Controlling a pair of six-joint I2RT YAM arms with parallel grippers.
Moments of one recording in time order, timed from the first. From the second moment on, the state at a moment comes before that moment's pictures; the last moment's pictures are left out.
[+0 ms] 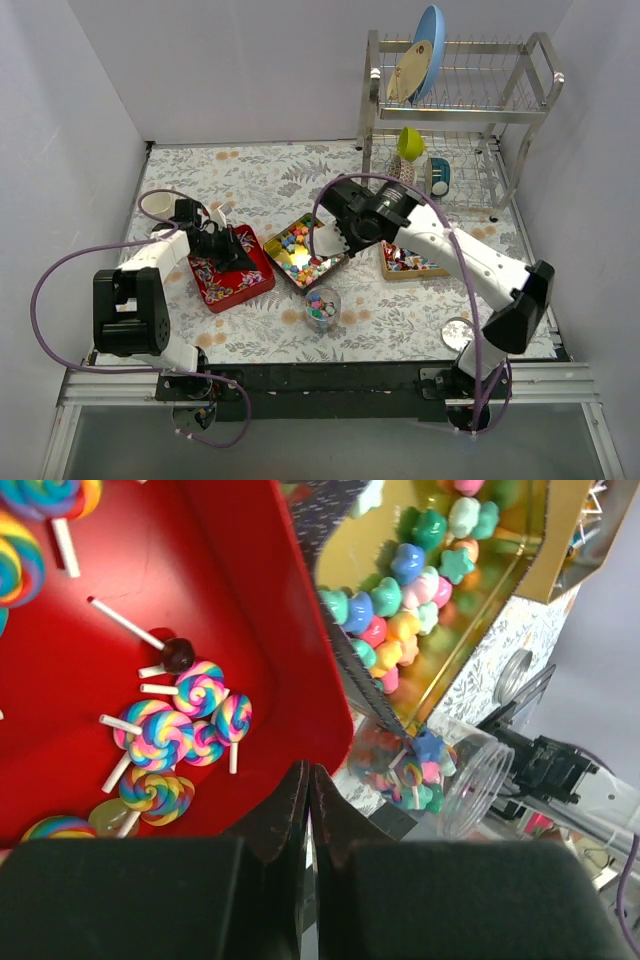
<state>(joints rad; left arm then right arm) 0.03 1.51 0.90 -0.59 0.76 -0.26 0.97 1.59 1.71 -1.29 0.33 -1.16</state>
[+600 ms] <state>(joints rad) 0.02 1.60 0.83 -0.48 0.66 -0.39 0.83 2.00 1.84 -1.17 0.46 -1.47</state>
